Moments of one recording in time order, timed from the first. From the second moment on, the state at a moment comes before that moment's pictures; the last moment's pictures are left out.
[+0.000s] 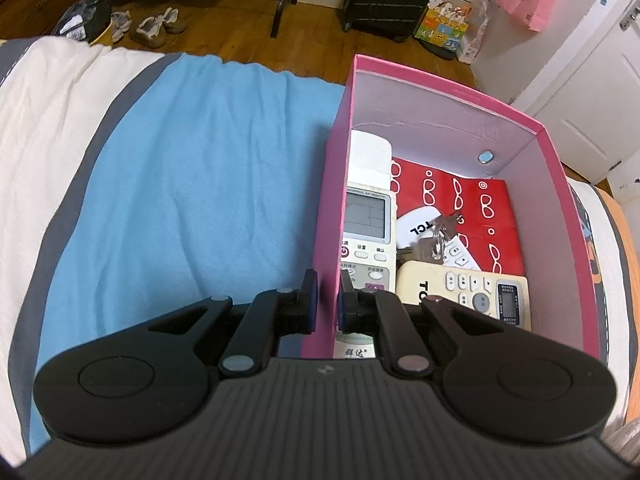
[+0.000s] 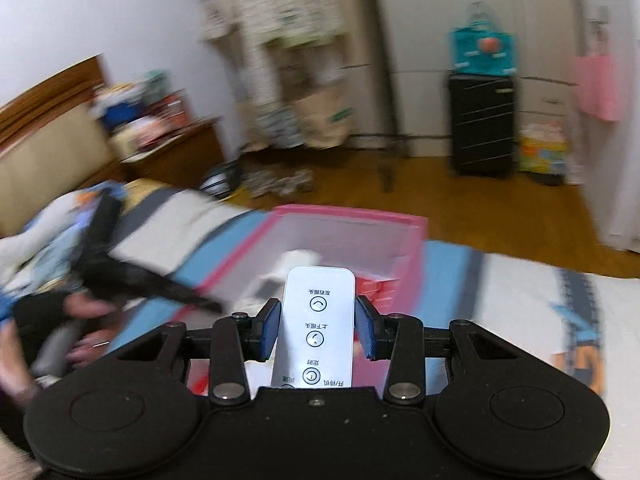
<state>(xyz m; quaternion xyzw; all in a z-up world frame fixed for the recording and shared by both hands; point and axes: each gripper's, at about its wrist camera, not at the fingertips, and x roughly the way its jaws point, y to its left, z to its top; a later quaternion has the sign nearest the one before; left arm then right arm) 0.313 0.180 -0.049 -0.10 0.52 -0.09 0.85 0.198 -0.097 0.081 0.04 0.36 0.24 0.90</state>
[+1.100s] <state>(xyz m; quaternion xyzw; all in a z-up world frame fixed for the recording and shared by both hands) 0.309 0.166 -0.049 -0.04 0.52 -0.10 0.85 0.225 -0.044 0.019 -0.07 0.46 0.25 0.85</state>
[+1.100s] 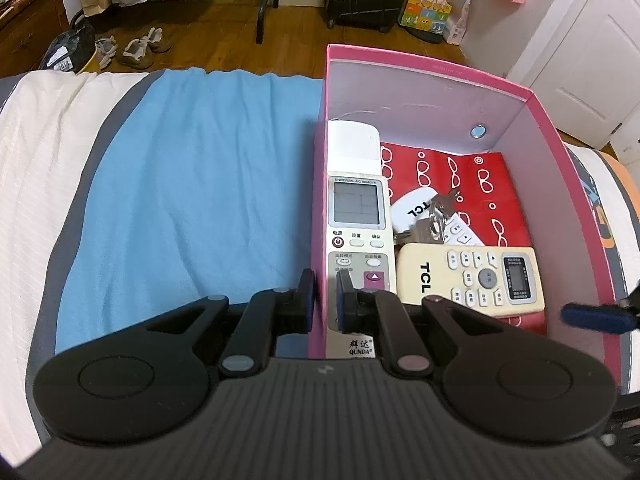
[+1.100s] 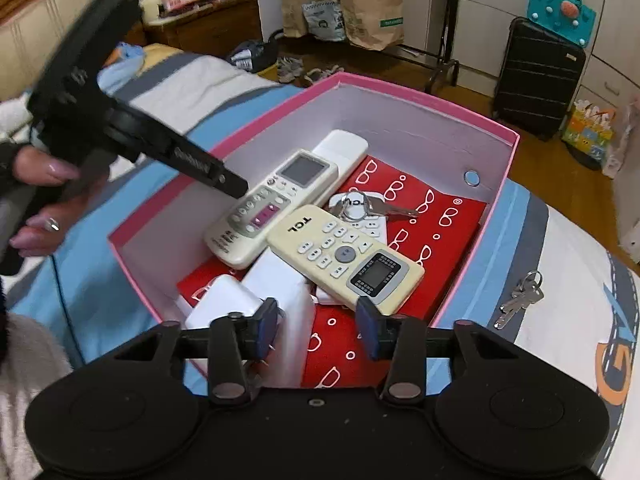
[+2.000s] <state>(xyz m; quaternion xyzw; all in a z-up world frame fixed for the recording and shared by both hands) 0.312 0.165 -0.056 -0.05 0.52 -0.09 0.84 0.309 -0.196 -0.071 0.08 0.41 0.11 0.90</state>
